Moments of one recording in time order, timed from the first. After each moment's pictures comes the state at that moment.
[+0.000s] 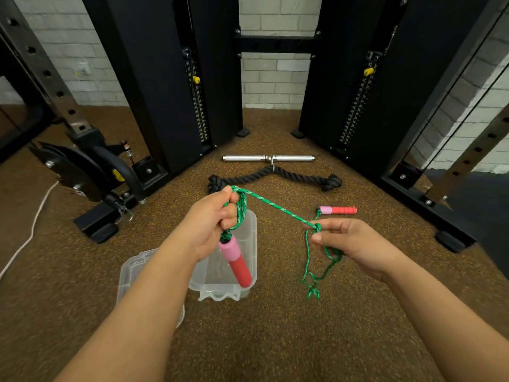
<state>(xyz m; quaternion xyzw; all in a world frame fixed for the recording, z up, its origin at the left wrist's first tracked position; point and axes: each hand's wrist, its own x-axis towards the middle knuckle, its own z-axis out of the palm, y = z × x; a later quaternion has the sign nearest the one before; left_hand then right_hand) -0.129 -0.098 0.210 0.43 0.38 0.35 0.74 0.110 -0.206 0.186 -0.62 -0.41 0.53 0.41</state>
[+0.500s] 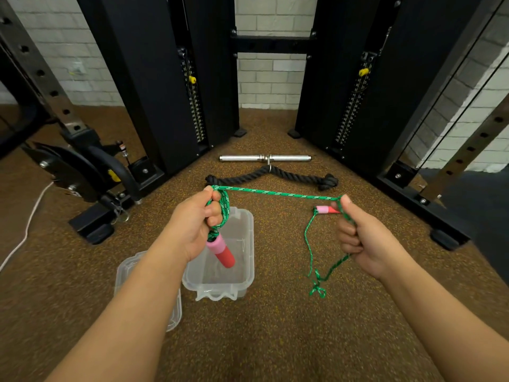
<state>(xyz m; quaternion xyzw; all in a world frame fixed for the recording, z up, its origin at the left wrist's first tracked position) -0.139 -0.090 0.204 0.34 0.41 0.42 0.74 0.121 -0.207 0.186 -0.56 -0.25 0.55 0.57</state>
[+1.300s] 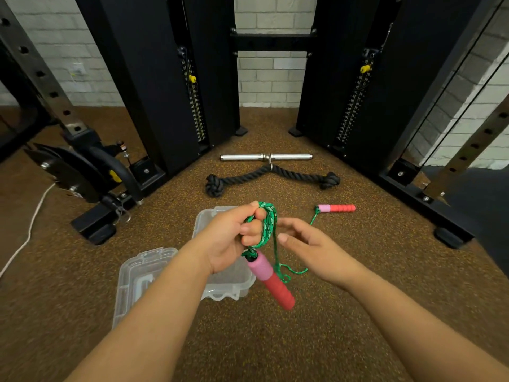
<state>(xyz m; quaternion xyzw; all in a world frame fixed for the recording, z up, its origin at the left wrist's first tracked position) -0.108 -0.125 0.212 0.43 0.33 0.24 0.80 0.058 -0.198 0.169 -0.60 -0.58 0.41 0.37</state>
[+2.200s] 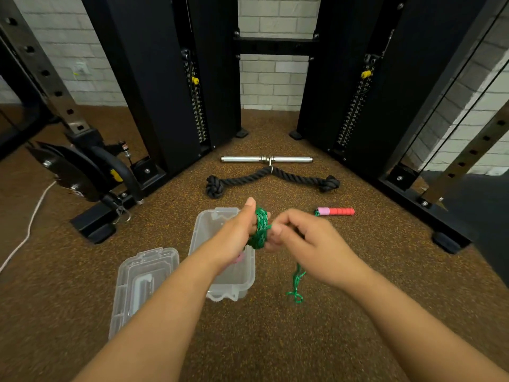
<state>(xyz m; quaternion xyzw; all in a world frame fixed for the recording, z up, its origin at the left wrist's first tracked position) -0.111 -0.123 0.192 0.61 0.45 0.14 0.63 0.038 -0.210 0.221 -0.61 -0.66 0.26 0.34</state>
